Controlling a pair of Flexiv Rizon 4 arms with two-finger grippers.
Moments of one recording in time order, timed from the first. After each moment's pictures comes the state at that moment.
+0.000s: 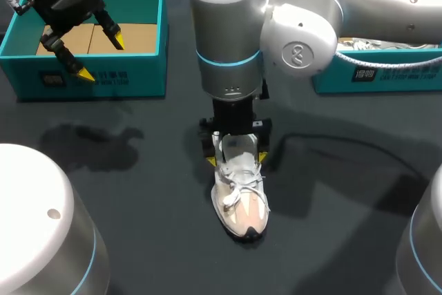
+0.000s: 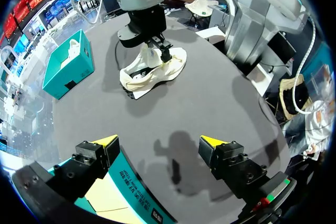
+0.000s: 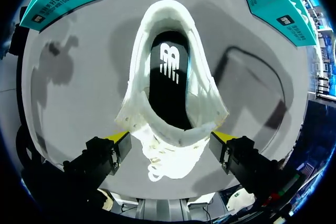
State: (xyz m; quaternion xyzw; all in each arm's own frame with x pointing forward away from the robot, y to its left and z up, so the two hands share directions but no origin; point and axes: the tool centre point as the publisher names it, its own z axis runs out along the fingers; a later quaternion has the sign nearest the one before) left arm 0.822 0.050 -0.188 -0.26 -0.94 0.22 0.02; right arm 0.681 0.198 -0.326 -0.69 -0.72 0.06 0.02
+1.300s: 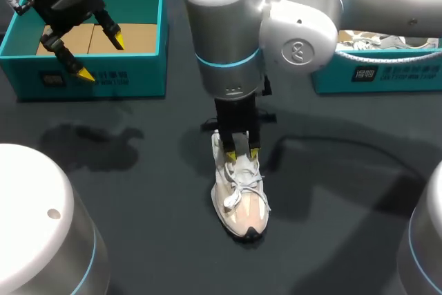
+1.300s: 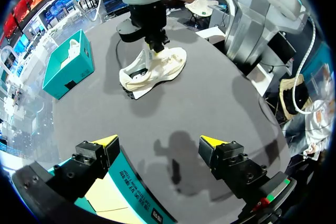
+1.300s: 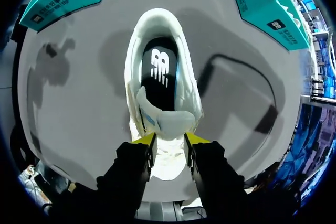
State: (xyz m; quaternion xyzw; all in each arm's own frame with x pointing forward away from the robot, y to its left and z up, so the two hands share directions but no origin) left arm 0.822 0.050 -0.188 -0.26 -0.94 0.22 0.02; right arm 0.690 0.184 -0.320 -0.68 -0.73 0.06 -0.01
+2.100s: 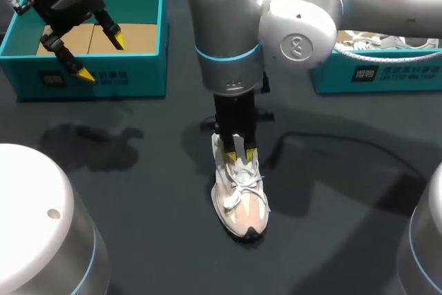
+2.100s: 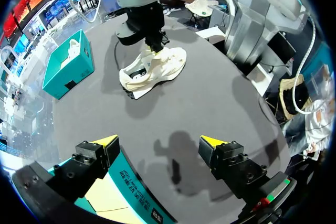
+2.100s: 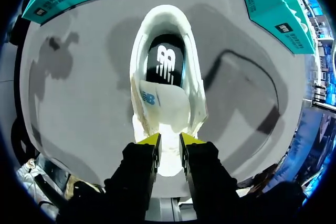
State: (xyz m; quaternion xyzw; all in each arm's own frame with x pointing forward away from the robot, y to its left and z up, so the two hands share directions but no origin) left arm 0.822 0.050 -0.188 -0.26 -0.94 0.22 0.02; right arm 0.685 0.190 -0.320 -0.67 -0.74 0.07 0.01
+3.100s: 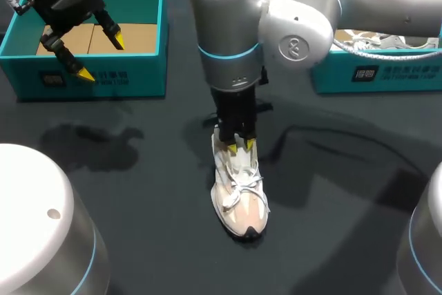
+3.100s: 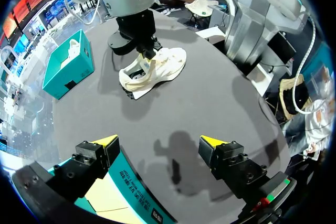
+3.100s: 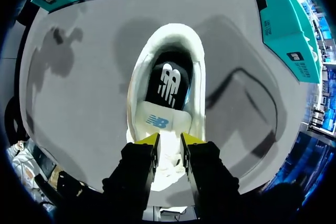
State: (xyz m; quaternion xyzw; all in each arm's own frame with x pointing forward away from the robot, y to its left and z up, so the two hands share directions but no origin) left arm 0.822 0.050 -0.188 -0.26 -0.94 0.22 0.02; right arm 0.720 0.186 -0.336 -0.61 -0.79 0.06 0.00
